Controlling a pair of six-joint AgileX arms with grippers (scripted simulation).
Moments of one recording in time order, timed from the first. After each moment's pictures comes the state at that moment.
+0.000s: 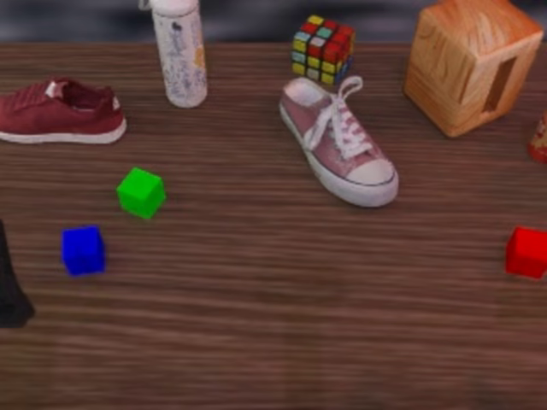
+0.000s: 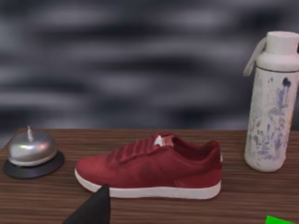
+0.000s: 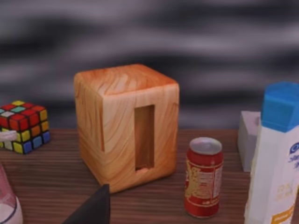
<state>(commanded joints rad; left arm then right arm) 0.00 0.00 0.00 0.00 0.00 0.00 0.00 0.00 0.00 0.00 0.00 0.00</state>
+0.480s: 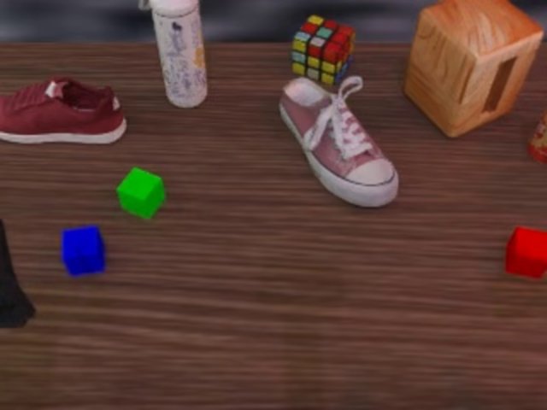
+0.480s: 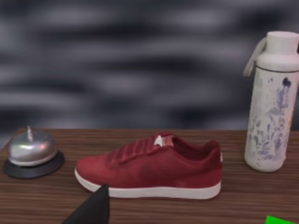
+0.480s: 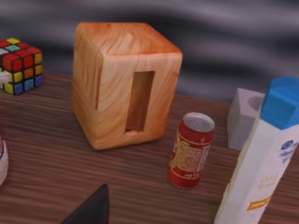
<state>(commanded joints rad) 0.00 0.00 0.00 0.00 0.00 0.00 0.02 0.22 0.19 -0.13 0.00 -0.17</state>
